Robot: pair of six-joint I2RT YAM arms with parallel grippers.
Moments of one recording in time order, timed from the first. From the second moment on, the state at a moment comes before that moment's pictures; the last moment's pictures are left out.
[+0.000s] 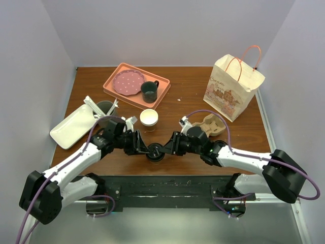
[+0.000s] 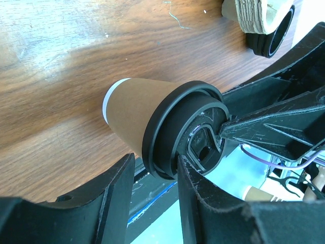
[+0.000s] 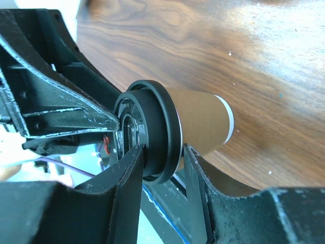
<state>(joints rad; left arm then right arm) -0.50 1.05 0.57 -0.40 0.48 -0.72 0.88 1.26 0.51 0.21 -0.20 0.95</state>
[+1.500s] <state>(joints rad) -0.51 1.10 0.59 -0.40 0.49 -0.72 0.86 1.19 0.49 0.02 -0.21 0.91</state>
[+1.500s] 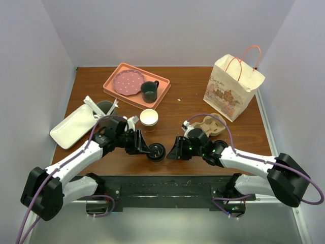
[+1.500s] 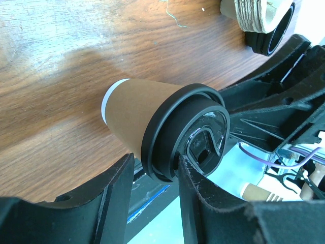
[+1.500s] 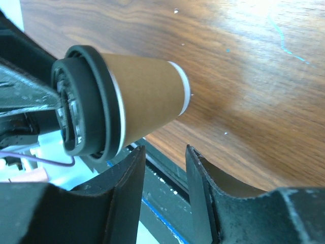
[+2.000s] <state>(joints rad) -0.51 1.10 0.59 -0.39 0.49 -0.72 0.86 1.21 0.61 0.00 -0.28 0.87</state>
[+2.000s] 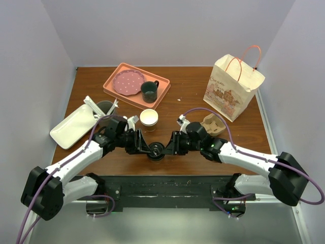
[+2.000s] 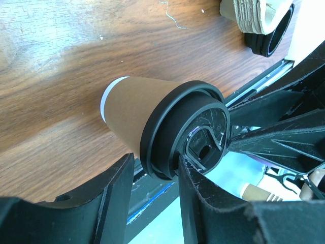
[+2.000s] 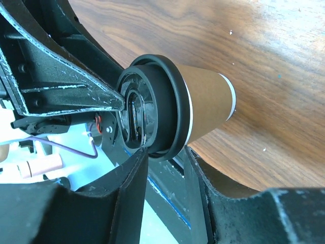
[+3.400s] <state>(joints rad) -0.50 1.16 0.63 -0.41 0.49 -0.70 0.91 1.20 0.58 0.00 -0.07 1.00</state>
